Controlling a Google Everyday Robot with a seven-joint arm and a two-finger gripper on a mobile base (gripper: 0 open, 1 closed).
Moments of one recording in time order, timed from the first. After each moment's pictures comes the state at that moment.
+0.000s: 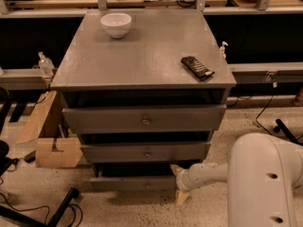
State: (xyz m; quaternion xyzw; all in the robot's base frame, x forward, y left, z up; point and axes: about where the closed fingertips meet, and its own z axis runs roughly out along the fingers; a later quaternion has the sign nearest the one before) arm 0.556 -0.128 0.253 -0.72 0.65 0.04 0.23
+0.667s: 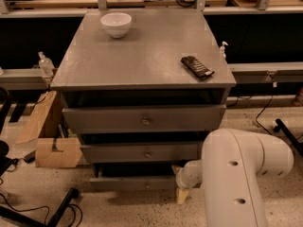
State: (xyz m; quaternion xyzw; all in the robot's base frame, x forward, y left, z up) arm 0.577 -0.138 0.213 -0.73 0.66 0.02 0.17
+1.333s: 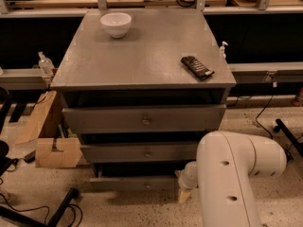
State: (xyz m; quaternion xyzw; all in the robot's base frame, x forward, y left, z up) arm 0.577 -0.154 0.187 -0.72 0.68 0.02 0.15
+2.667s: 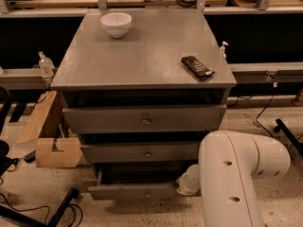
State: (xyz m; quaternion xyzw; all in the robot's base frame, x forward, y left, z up) arm 0.557 -0.158 0.187 -0.70 0.70 0.03 0.14
